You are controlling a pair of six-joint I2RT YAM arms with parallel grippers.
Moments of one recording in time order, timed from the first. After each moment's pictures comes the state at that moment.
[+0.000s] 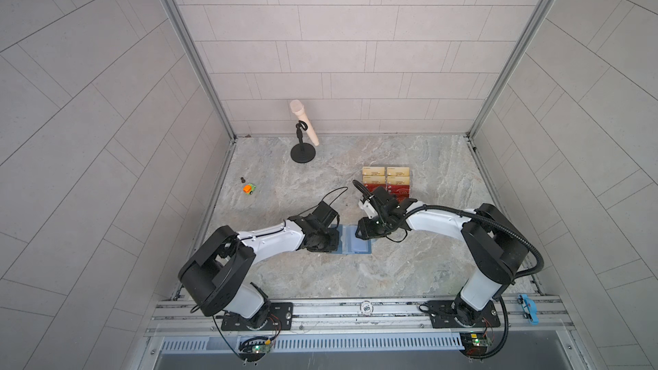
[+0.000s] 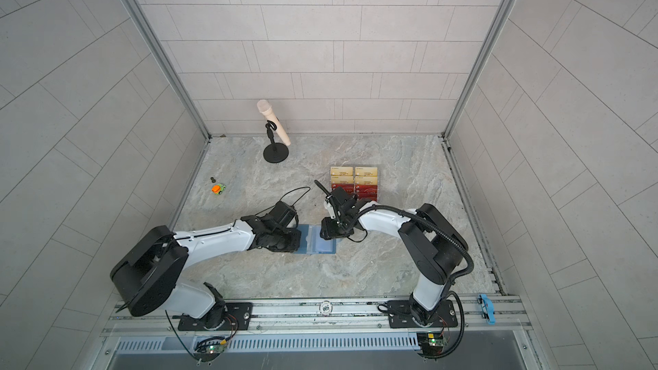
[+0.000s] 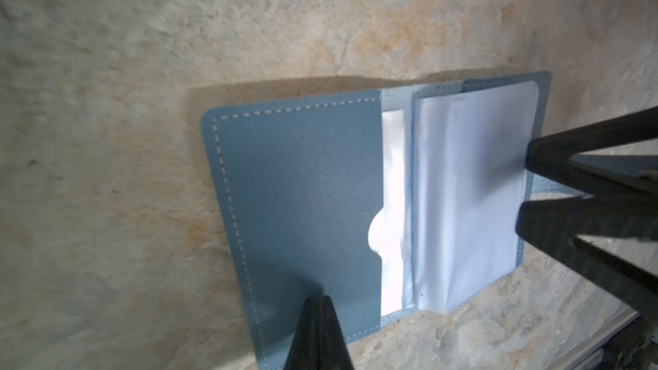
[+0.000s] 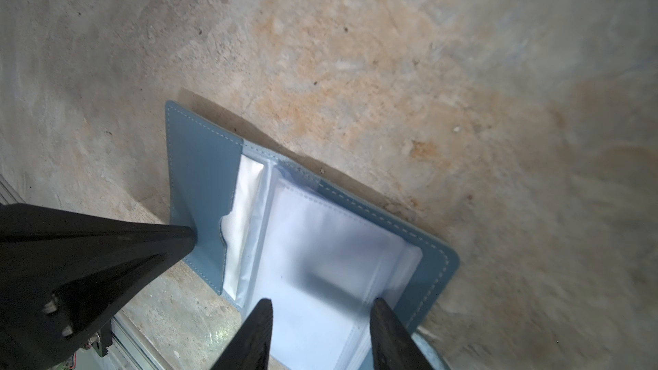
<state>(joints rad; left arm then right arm) -0.71 1.48 0.68 -0.37 0.18 -0.64 0.68 1.70 0.96 -0.38 -0.32 0.53</state>
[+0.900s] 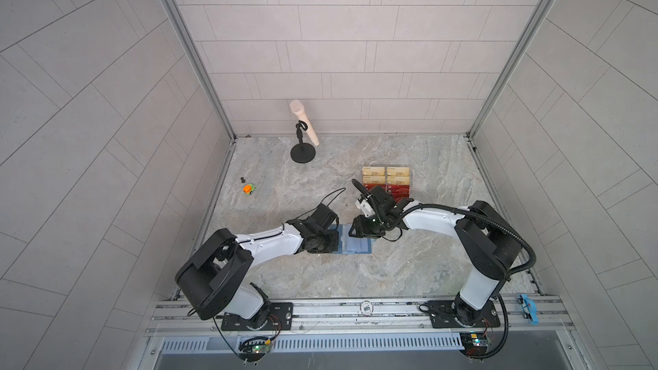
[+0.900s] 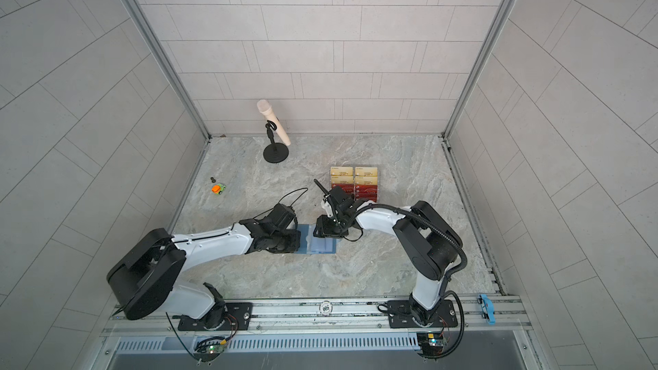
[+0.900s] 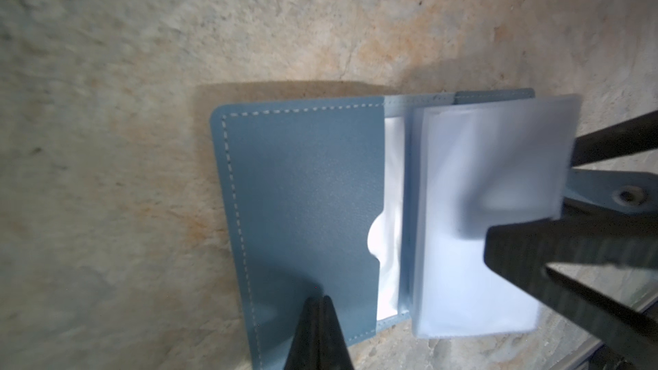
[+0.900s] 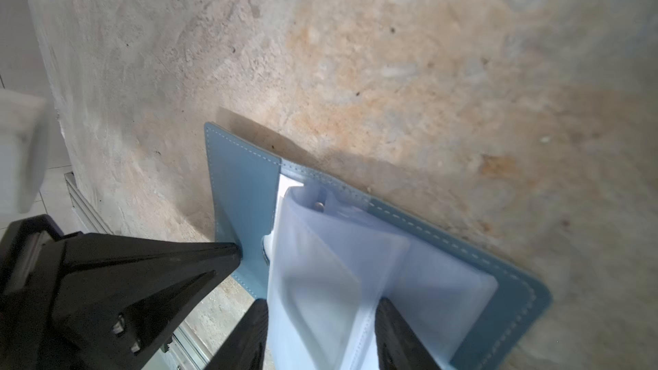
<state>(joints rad) -0.73 1.46 0.63 -0.30 0.16 -0.70 0.68 1.75 0.97 -0.29 -0.43 0.67</state>
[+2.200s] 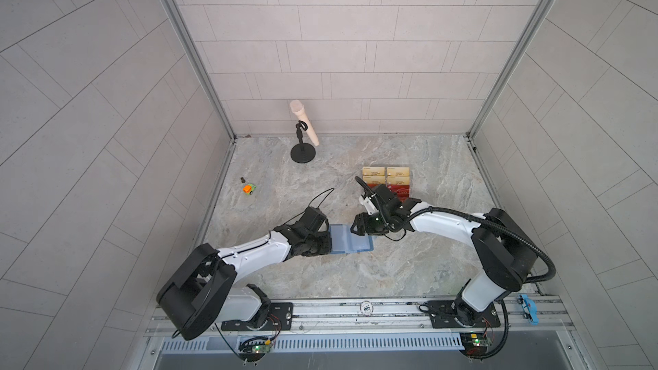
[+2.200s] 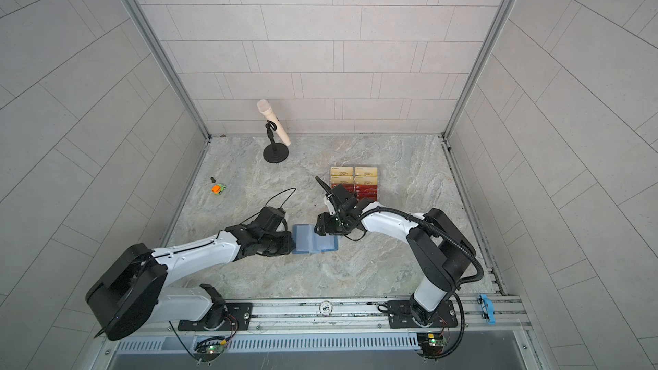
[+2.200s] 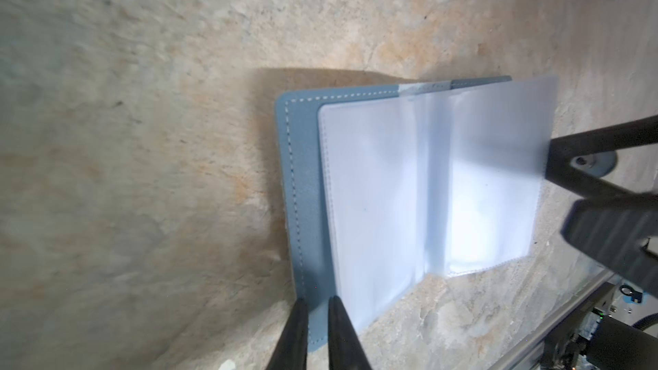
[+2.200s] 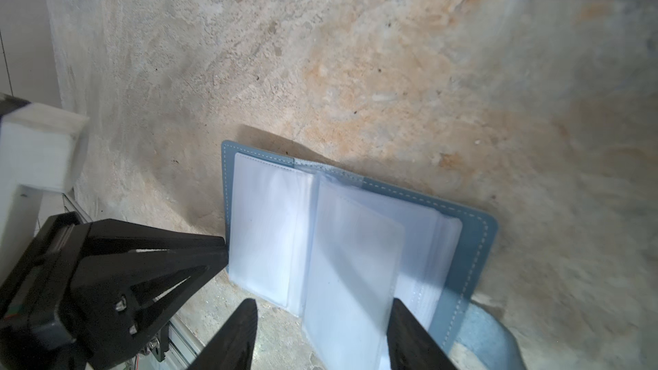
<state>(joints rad) -0.66 1.32 0.53 -0.27 0.21 -0.73 0.69 1.64 0.96 -0.35 -0.33 0.65</state>
